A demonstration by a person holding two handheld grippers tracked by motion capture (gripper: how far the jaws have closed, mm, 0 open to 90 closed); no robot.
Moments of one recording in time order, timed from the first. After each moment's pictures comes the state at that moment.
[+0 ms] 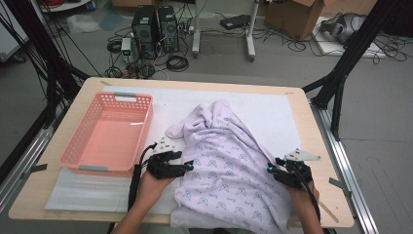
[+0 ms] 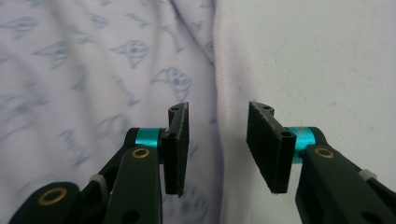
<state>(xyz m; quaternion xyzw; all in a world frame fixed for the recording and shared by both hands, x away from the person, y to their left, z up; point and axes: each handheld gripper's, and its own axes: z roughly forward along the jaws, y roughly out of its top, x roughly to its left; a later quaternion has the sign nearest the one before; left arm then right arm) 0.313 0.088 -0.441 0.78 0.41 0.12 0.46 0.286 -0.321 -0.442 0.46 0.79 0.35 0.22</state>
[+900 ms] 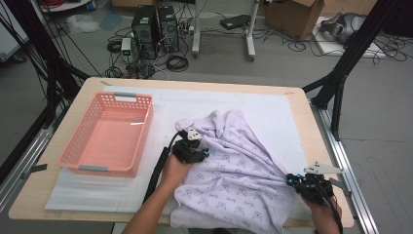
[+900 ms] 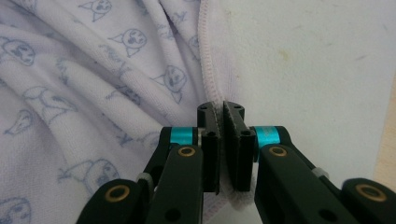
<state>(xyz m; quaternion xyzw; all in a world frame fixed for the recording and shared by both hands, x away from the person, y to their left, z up) 0.355 0.032 -0.444 0.83 0.37 0.14 0.40 0.237 -0.368 -0.433 0.48 0.79 0.34 0.19</state>
